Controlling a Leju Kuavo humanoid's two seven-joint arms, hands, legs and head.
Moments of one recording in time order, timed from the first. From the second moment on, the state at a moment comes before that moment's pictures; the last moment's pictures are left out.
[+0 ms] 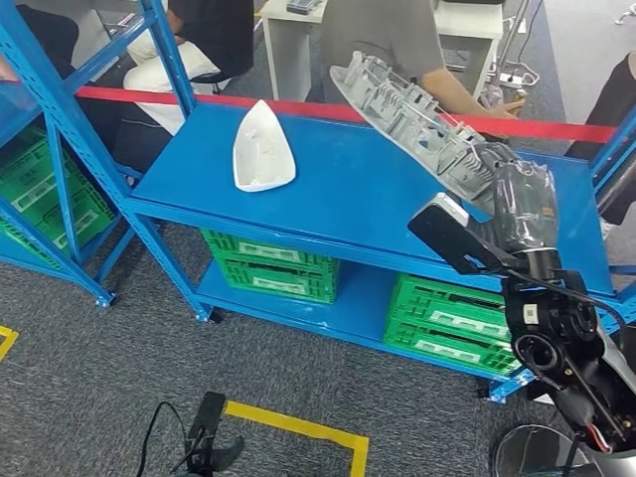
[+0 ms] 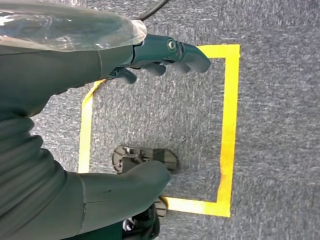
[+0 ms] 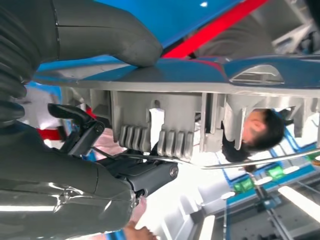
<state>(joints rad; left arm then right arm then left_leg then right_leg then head) -0.19 0.01 -0.96 -0.22 0.98 0.27 -0.33 -0.70 -0.28 0.78 -1.42 0.79 -0.30 0.23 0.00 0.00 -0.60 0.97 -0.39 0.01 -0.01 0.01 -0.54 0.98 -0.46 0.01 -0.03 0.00</state>
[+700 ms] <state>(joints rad) -0.19 0.01 -0.96 -0.22 0.98 0.27 -0.32 -0.70 -0.28 0.78 -1.43 0.79 -0.29 0.23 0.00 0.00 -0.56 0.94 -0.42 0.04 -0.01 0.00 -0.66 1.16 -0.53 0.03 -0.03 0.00</state>
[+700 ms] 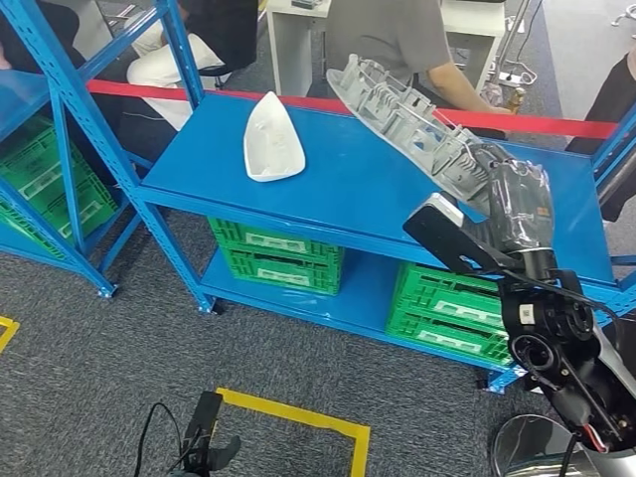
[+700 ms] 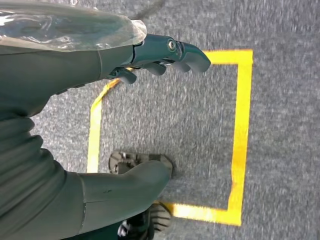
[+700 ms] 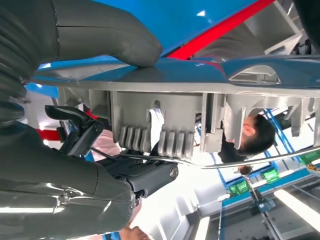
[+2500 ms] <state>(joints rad) -0.18 0.01 -0.96 -0.22 0.96 0.29 -0.33 -0.69 -0.28 0.78 -1.44 0.78 -0.27 0.21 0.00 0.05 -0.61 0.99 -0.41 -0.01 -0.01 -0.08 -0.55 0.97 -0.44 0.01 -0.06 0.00</state>
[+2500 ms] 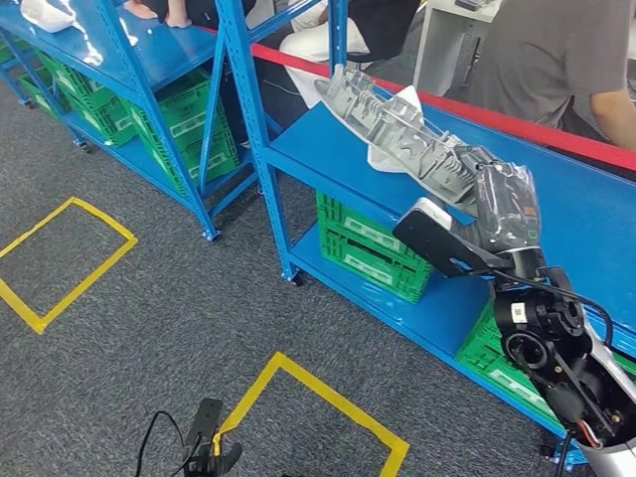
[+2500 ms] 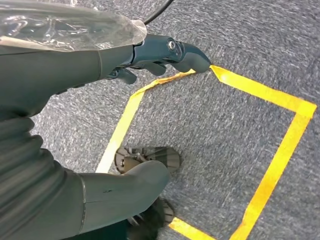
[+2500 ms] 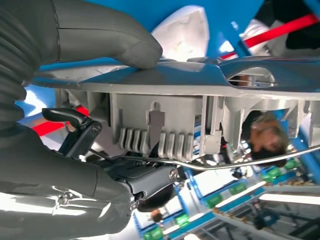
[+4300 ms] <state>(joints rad) -0.18 0.01 -0.96 -0.22 0.94 0.29 -0.32 -0.65 -0.29 0.76 -1.51 0.82 -0.26 0.23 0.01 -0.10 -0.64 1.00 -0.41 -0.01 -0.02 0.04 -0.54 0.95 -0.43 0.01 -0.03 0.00</state>
